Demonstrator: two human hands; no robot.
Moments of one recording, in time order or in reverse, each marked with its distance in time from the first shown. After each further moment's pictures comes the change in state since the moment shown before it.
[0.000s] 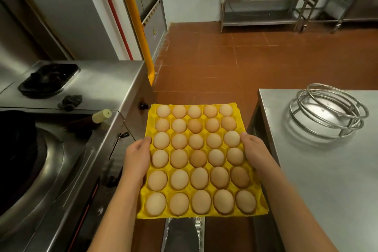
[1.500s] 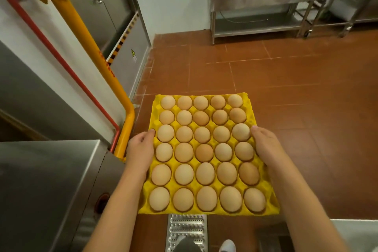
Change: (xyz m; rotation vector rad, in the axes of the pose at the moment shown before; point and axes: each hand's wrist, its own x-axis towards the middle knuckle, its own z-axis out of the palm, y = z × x) left_hand 0.515 0.277 0.322 0.047 -0.058 0.081; right_hand 0.571 -0.289 -0.058 0.026 0.182 -0.082
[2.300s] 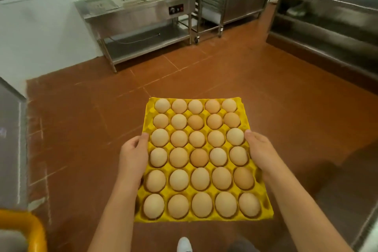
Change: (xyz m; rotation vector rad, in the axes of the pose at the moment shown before) left_hand 0.298 0.150 0.262 0.144 -0.550 0.179; right_hand 0.234 -0.085 -0.047 0.169 0.530 0.190
